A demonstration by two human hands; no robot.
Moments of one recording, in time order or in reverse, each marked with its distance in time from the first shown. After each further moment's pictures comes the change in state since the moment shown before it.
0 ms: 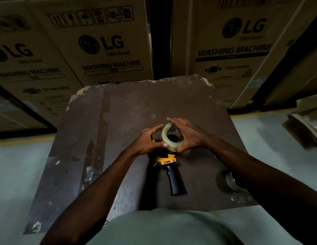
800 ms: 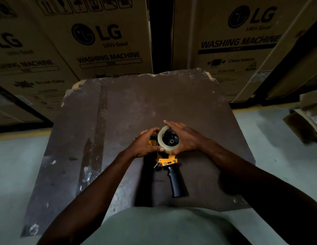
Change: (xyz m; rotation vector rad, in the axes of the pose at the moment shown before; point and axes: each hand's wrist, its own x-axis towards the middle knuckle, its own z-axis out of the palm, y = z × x) left_hand 0.020 -0.047 -0.003 0.098 -0.032 -0.020; right_hand 0.023 0.012 0.035 0.007 -0.077 0.082
